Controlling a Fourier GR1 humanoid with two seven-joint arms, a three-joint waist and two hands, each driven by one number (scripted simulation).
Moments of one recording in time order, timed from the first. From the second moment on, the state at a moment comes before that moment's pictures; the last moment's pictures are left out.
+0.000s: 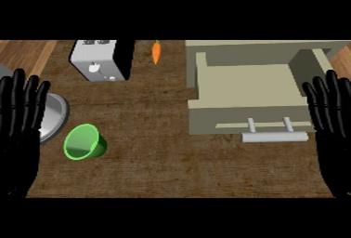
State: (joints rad) left arm -0.02 0.11 0.00 -2.10 -0.01 0.03 0.00; right arm -0.02 -0.11 0.03 -2.10 -0.02 0.00 0.00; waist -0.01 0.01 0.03
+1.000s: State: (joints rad) left arm 0.06 0.13 0.26 -1.82 0.30 -0.10 -0.01; right arm -0.12 -0.16 -0.01 -1.95 -0.09 0.11 0.08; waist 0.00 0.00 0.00
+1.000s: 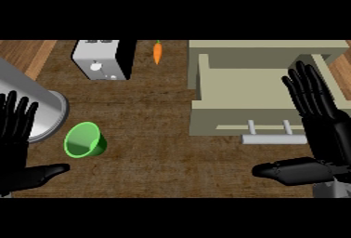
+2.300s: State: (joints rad) left arm -0.17 0.25 0.38 -0.75 0.13 -0.20 -0.62; right arm -0.23 -0.18 -0.09 -1.90 -0.10 0.15 0.11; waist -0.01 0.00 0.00
